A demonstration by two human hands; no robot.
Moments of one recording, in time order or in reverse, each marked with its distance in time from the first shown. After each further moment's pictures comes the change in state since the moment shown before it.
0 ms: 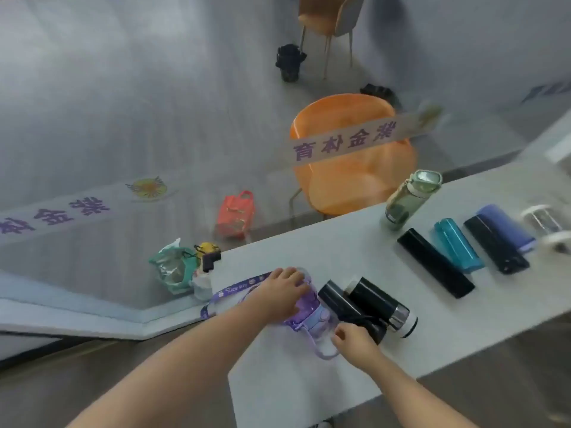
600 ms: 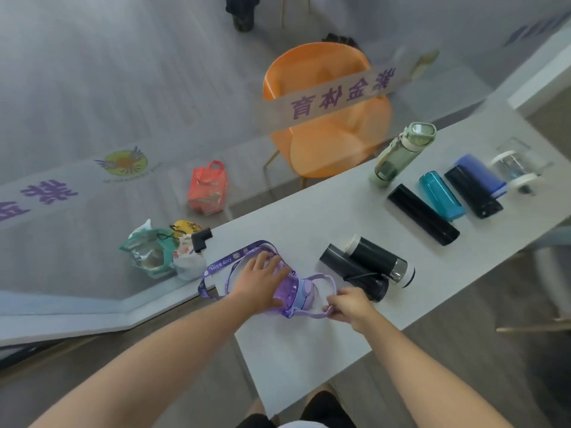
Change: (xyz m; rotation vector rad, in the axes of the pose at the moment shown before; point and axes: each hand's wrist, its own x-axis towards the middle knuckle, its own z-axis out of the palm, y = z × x) left_hand -0.044 -0.050 0.067 0.011 -0.052 -0.065; right_hand 0.002 -0.053 0.028 0.855 0.104 0.459
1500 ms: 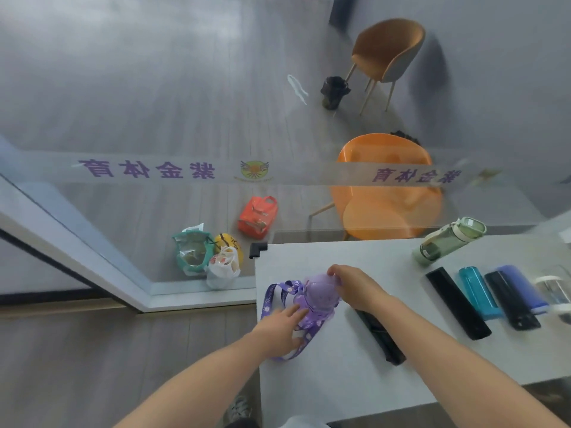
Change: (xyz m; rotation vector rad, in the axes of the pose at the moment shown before) left_hand -0.106 0.027 0.010 -0.608 -0.014 -0.246; right_hand -0.088 -0.133 0.049 -1.349 -0.067 -0.938
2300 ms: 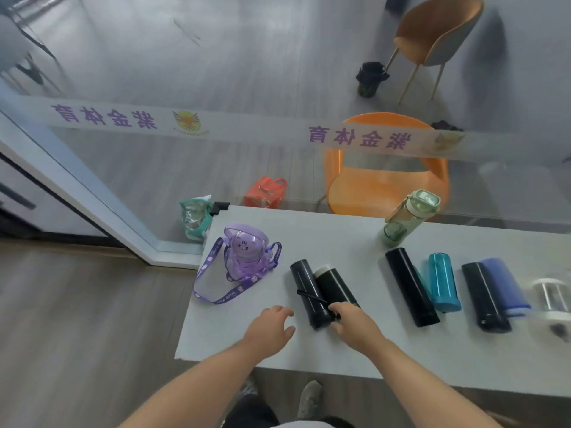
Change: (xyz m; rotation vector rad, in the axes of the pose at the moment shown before) left_hand 0.068 0.226 0.143 -0.241 0.275 -0.372; right_hand -0.116 0.274 0.084 0.119 -0.108 -0.104
